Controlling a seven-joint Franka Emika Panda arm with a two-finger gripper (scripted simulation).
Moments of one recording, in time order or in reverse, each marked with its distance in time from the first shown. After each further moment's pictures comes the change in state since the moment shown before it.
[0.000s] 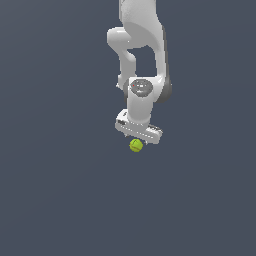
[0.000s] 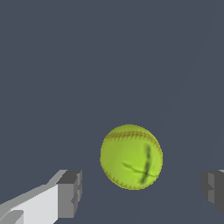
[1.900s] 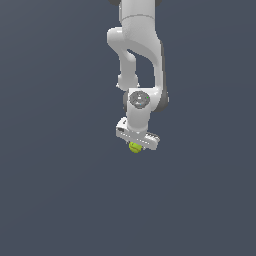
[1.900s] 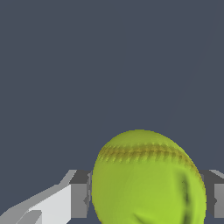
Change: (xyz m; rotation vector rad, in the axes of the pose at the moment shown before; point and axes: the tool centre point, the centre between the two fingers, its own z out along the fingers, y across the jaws) arm 0.005 0.000 0.046 0.010 0.016 0.003
